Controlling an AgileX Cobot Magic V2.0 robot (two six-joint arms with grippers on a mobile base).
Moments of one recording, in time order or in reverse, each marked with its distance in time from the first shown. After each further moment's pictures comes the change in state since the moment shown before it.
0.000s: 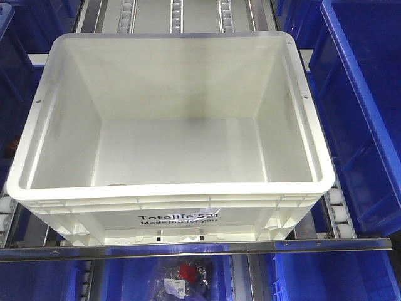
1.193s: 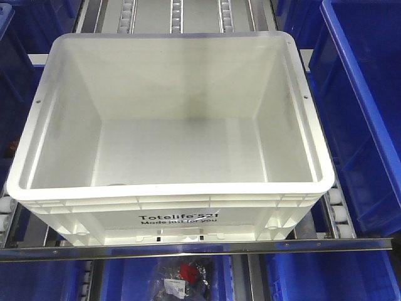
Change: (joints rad) left arm 0.040 0.000 0.000 -0.010 0.005 0.017; right arm 0.000 0.000 0.000 0.002 0.011 0.000
